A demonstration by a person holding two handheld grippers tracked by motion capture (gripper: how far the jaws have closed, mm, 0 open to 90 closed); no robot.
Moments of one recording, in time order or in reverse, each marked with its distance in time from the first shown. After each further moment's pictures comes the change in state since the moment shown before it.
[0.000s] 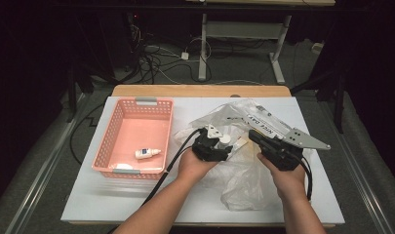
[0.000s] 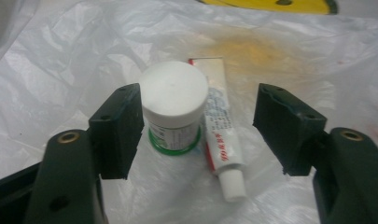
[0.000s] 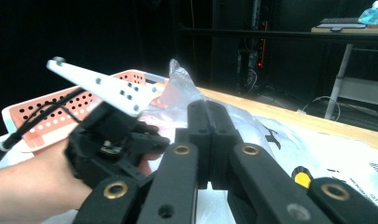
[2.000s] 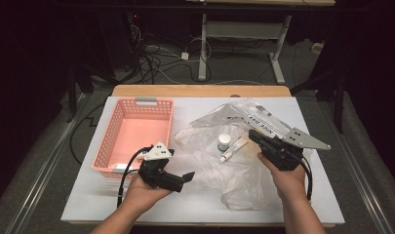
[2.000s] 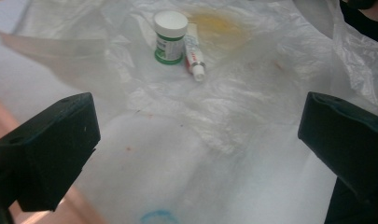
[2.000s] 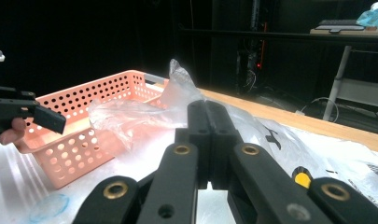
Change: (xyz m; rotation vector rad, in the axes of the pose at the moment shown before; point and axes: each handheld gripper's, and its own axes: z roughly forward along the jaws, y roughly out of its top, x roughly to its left) left arm 0.012 -0.064 -0.151 -0.037 -0.086 -0.061; right arm 0.001 0.001 0.000 -0.003 -0.005 -0.003
